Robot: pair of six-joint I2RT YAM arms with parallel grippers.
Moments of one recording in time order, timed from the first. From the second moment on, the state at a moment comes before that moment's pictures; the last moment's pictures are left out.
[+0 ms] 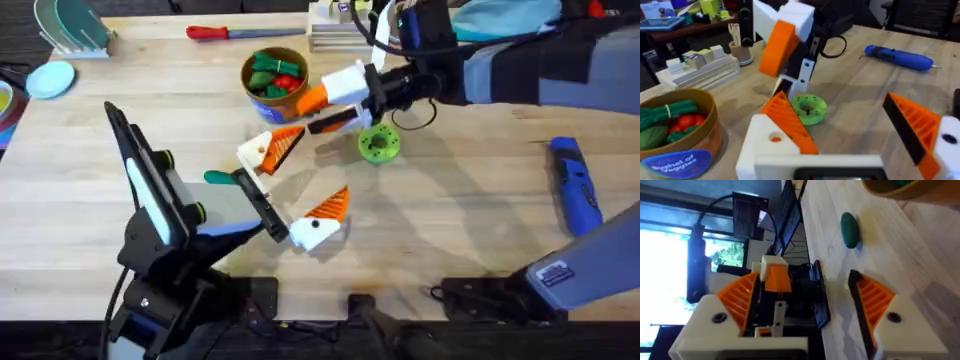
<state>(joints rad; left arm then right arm) -0.38 0.01 0.00 -0.02 0.56 0.02 0.40 1.83 1.06 -0.06 -1.33 0.46</state>
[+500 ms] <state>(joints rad) -0.38 0.01 0.00 -0.01 0.69 0.02 0.42 1.83 1.06 -0.14 -1.48 0.29</state>
